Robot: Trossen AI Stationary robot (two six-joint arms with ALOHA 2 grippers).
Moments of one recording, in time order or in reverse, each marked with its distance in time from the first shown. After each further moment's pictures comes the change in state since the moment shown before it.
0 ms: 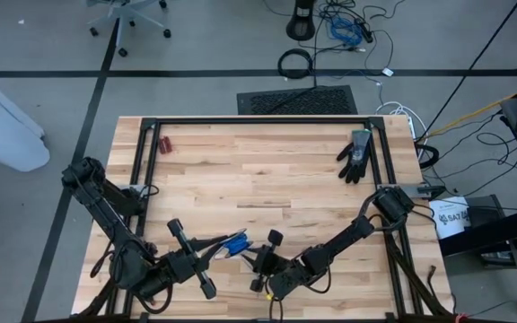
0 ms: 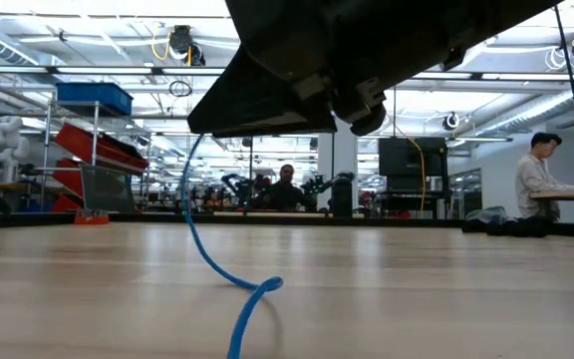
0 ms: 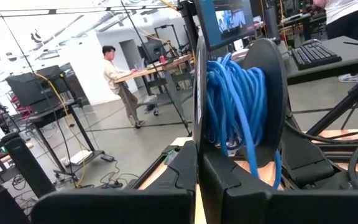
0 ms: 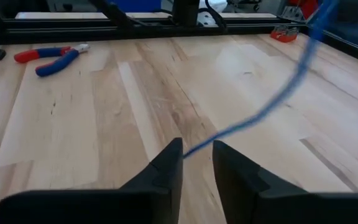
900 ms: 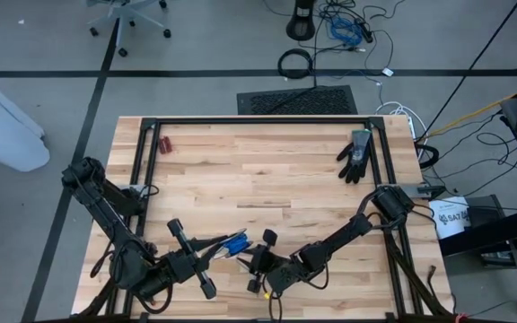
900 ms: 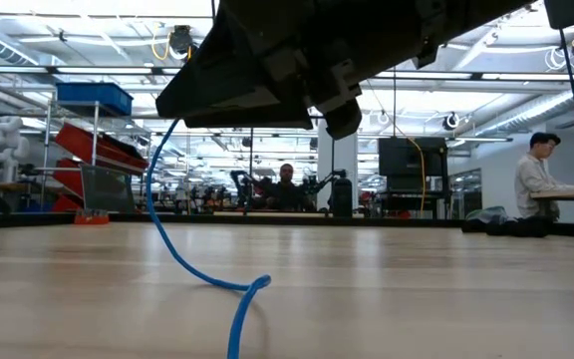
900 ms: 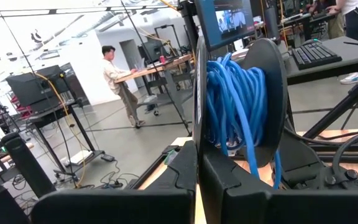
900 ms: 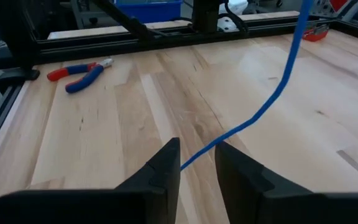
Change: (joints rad) left arm 0.000 0.000 0.000 0.000 0.000 0.000; right arm -0.025 0.001 0.000 0.091 -0.108 -0.006
